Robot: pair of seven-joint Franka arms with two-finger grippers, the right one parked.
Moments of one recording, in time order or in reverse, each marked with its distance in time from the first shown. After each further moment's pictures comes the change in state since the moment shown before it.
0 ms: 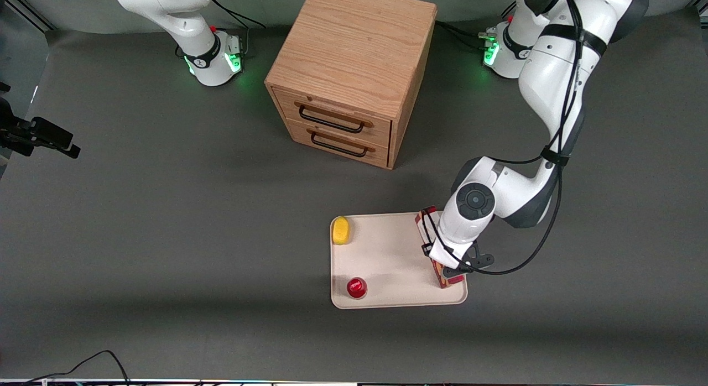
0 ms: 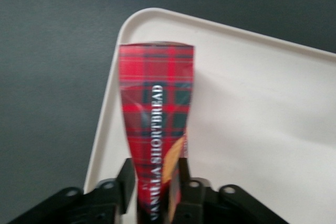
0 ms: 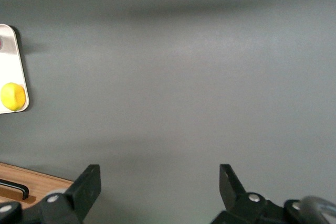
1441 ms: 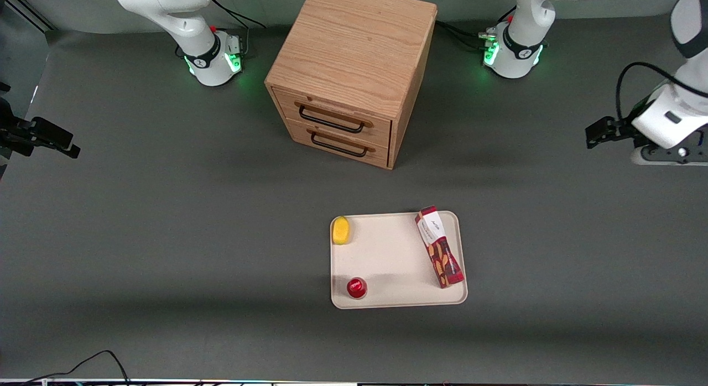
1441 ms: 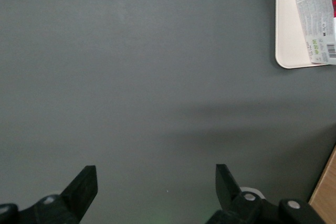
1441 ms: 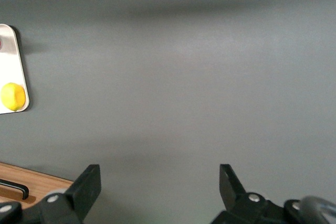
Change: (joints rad) arm 0.064 -0.886 0.432 -0.444 -0.254 -0.530 0.946
